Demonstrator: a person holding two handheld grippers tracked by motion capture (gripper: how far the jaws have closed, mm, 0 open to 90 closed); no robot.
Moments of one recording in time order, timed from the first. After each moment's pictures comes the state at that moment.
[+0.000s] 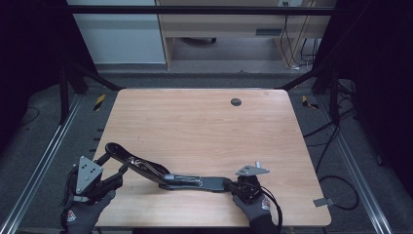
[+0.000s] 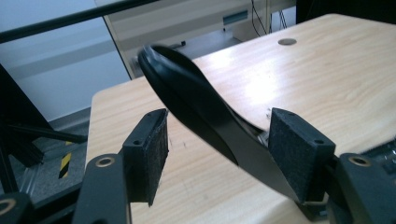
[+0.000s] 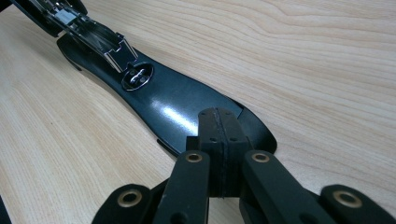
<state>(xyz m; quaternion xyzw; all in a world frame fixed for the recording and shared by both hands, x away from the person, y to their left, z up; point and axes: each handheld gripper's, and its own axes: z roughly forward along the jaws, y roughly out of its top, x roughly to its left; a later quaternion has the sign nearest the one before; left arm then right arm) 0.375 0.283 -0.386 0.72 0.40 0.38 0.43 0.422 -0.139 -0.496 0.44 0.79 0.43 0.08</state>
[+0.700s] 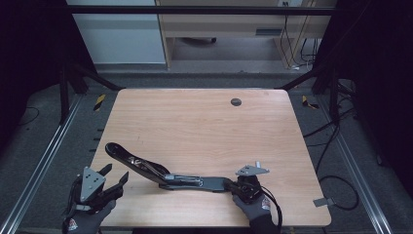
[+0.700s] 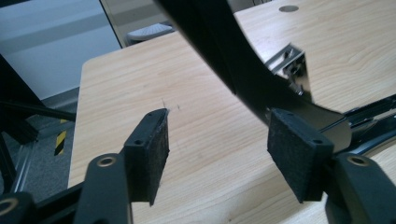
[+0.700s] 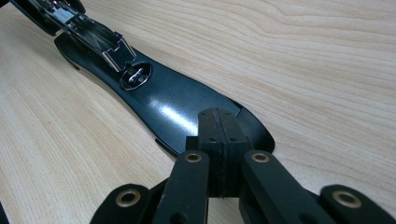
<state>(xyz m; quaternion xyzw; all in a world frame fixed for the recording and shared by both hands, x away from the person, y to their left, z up) 0.368 0.290 -0.421 0.73 0.43 0.36 0.40 0.422 -0.138 -0.496 0.44 0.79 0.42 0.09</state>
